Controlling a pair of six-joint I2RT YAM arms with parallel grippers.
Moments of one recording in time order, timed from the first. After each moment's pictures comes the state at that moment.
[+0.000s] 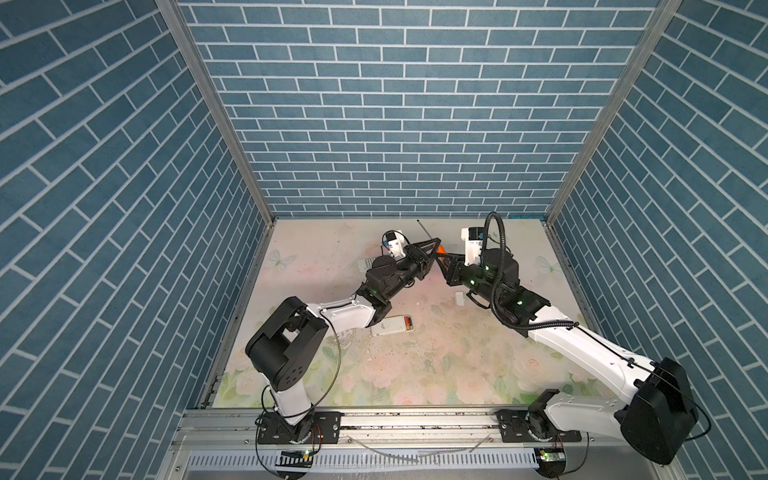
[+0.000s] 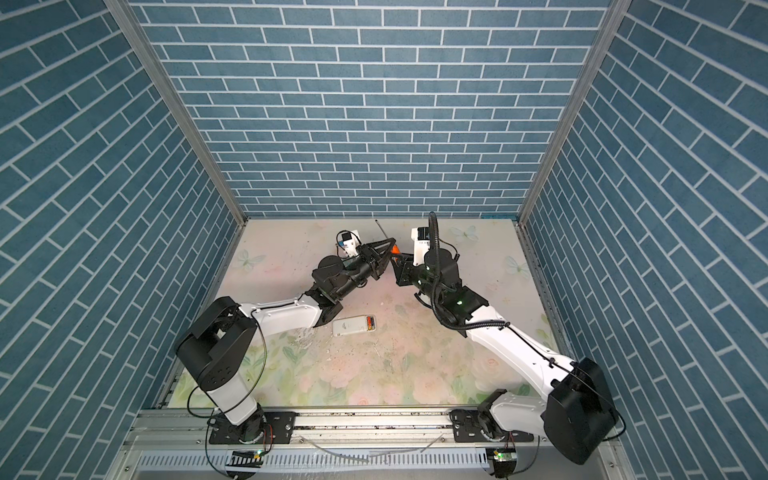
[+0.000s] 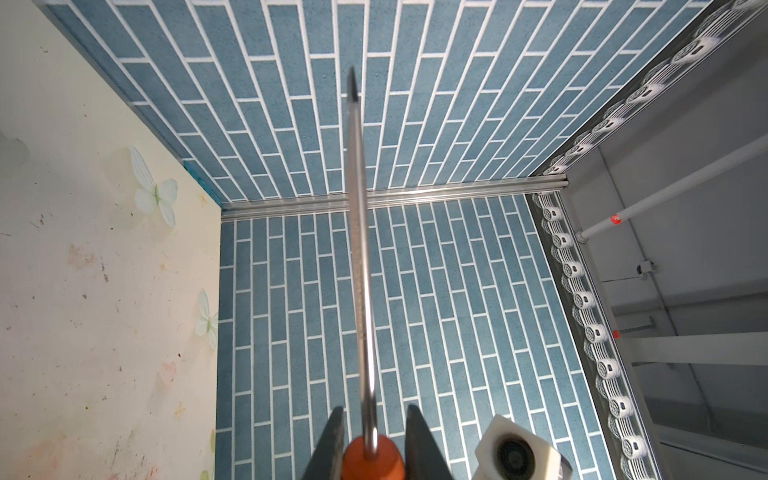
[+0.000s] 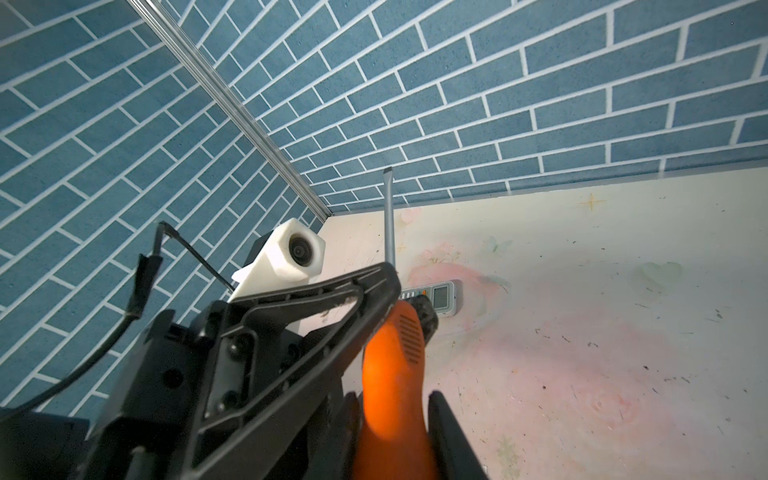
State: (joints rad) left arm -0.72 1.73 0.95 0.97 0.15 -1.56; right arm 0.68 1.24 0.91 0.09 -0.05 0.51
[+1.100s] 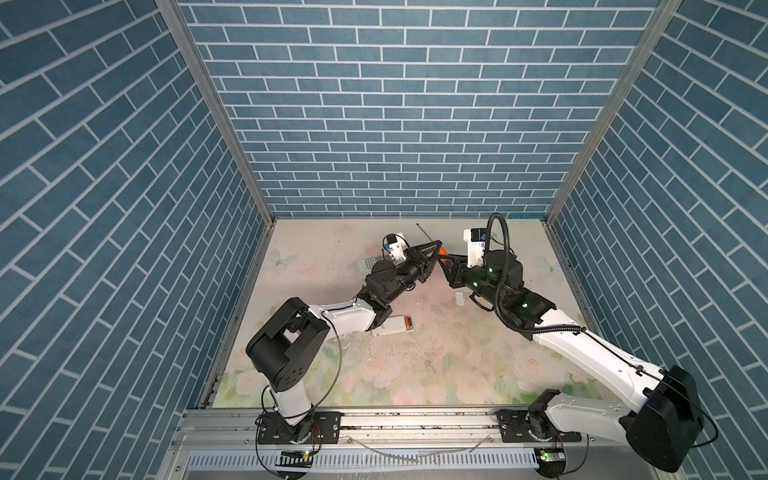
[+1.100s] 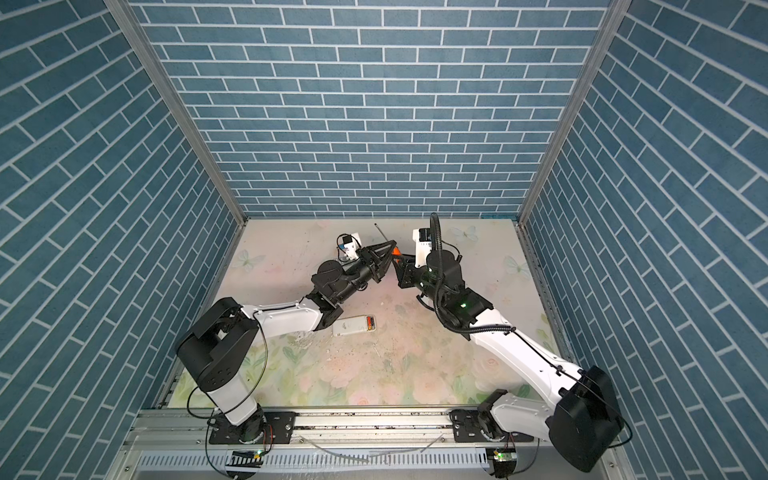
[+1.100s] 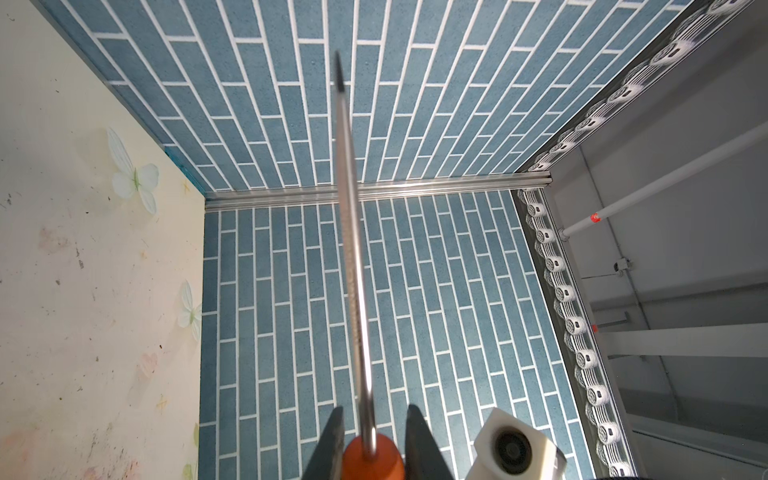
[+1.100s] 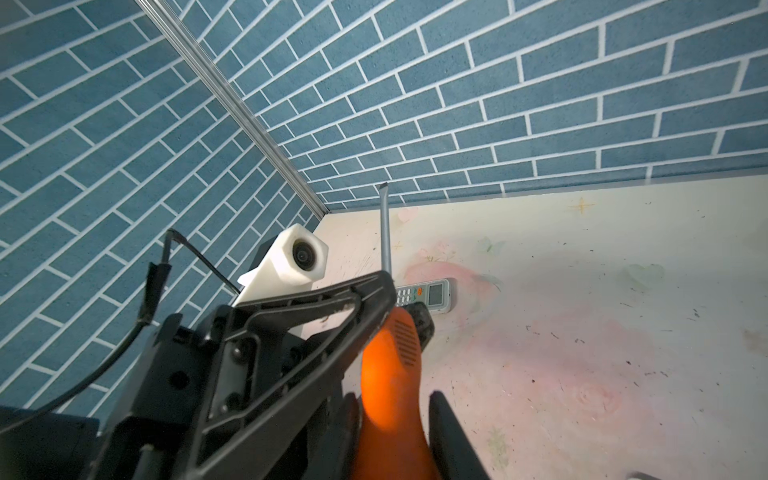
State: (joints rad) left arm -0.74 1.73 0.92 1.03 0.15 -1.59; right arm 0.68 1.20 0.91 0.04 -0.03 0.48
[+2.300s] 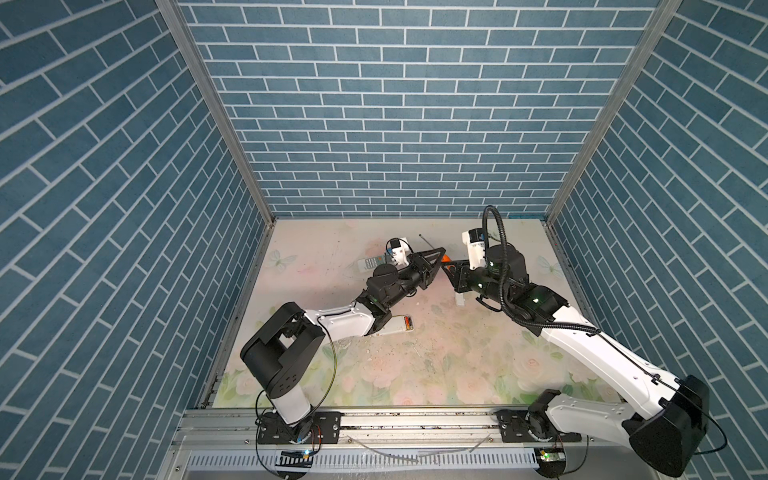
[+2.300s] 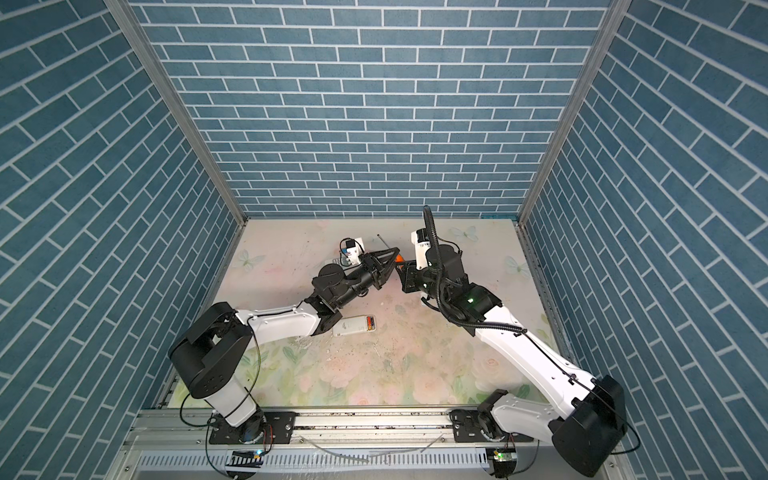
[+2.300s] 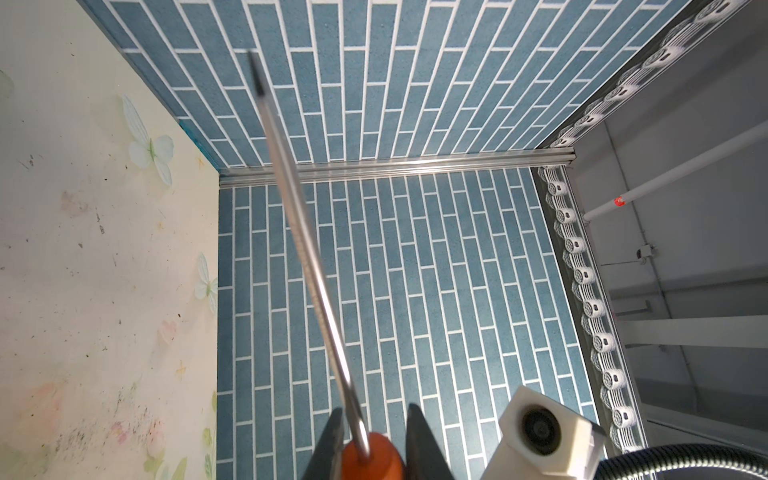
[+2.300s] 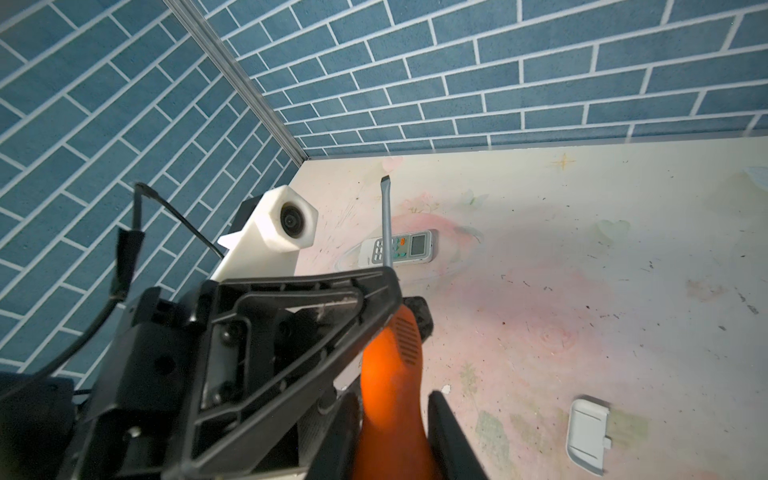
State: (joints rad) left arm -0.77 1.68 0.89 0.97 0.18 -1.55; right arm 0.69 1.17 1.04 -0.30 -0.05 0.42
